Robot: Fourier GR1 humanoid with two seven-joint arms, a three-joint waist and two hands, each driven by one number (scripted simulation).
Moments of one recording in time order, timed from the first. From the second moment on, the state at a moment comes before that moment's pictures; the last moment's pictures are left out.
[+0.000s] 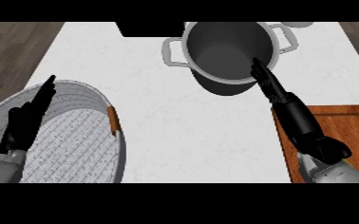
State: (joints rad) left arm -0.11 0.63 -0.21 -1.30 0.24 0.20 -0.04; right arm -0.19 -0.40 0.33 -1.72 -0.15 -0.09 -0.02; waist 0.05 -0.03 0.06
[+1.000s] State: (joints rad) left arm -0.05 0.38 -0.25 -1.58 0.30 0.38 -0.18; right arm 0.25 -0.74 -0.32 -1.53 -0.24 0.19 -0.74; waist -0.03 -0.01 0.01
